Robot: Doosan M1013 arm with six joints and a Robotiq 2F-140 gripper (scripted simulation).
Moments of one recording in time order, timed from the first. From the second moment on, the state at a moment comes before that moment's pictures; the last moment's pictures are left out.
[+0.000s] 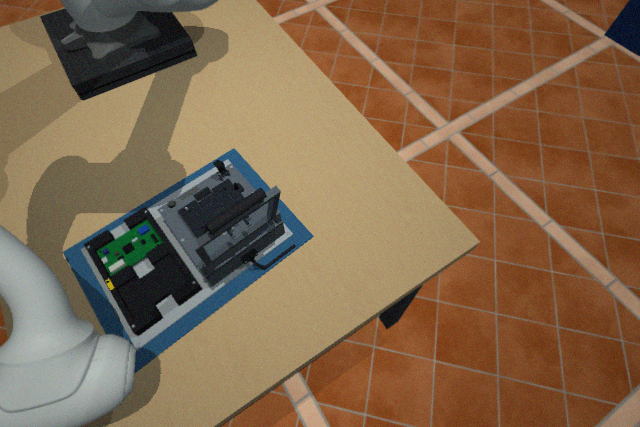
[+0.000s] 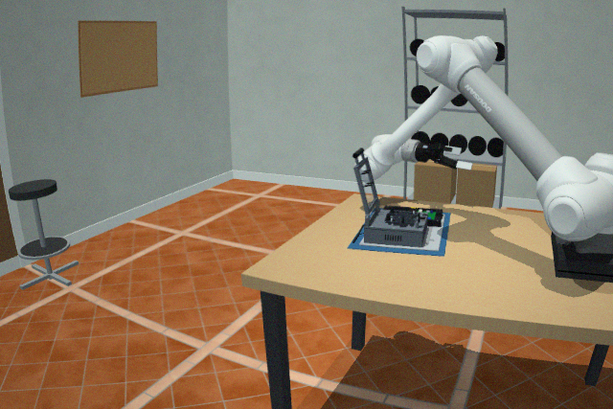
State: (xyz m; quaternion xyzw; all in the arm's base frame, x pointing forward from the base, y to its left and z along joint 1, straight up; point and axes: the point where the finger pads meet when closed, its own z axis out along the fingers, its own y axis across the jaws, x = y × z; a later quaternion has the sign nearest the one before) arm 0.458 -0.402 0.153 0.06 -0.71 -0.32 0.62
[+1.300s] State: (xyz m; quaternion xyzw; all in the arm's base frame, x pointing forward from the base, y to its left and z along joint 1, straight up) arm 0.495 -0.332 0.185 0.40 -0.83 -0.26 0.28
